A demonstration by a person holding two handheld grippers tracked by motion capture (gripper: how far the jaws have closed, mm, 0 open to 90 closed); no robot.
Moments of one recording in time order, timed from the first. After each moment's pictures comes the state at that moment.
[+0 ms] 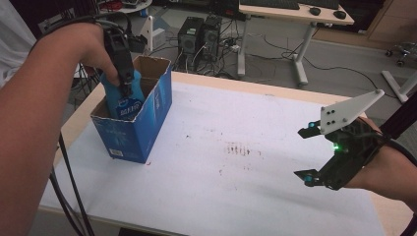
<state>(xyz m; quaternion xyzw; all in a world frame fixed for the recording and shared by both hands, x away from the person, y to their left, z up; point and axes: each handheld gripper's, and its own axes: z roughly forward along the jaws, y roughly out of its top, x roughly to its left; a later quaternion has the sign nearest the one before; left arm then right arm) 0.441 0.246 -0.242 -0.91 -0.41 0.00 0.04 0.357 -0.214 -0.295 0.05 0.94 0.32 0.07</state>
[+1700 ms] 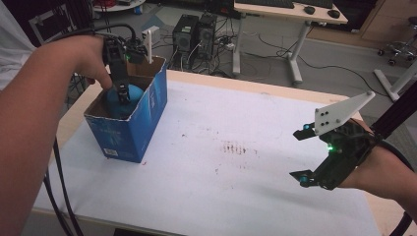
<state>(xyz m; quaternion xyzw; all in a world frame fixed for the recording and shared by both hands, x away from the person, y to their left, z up) 0.441 0.242 -0.252 -0.95 -0.32 -0.01 0.02 0.358 -0.215 -0.302 0.05 0.95 0.32 0.06</state>
